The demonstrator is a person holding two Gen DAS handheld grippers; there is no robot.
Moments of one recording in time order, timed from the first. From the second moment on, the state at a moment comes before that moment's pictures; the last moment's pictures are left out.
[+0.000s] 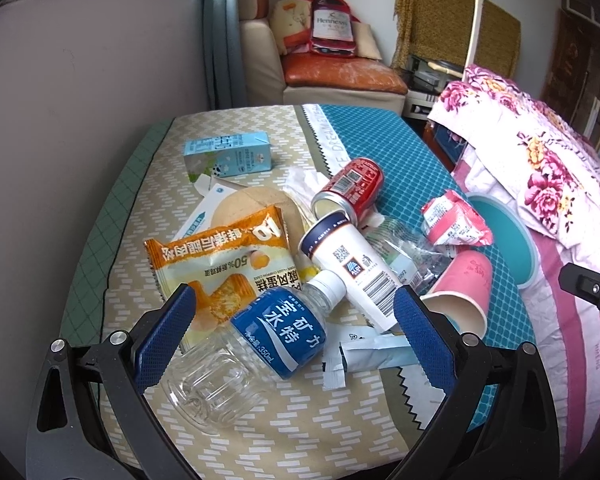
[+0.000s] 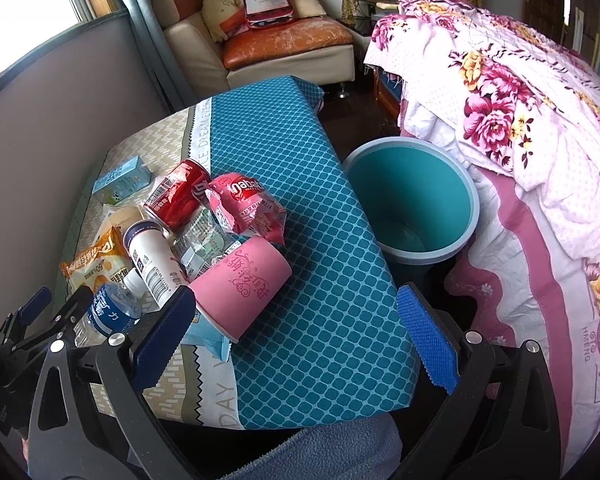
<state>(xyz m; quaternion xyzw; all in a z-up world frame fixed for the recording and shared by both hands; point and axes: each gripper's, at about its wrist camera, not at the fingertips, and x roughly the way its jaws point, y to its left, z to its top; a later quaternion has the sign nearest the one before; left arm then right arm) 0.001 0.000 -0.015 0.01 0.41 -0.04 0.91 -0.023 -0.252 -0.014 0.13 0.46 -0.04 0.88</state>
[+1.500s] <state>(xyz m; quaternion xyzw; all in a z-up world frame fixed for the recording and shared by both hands) 0.015 0.047 -0.051 0.13 0.50 -0.14 0.85 0.004 -0.238 -0.031 0.15 0.51 -0.02 0.85</state>
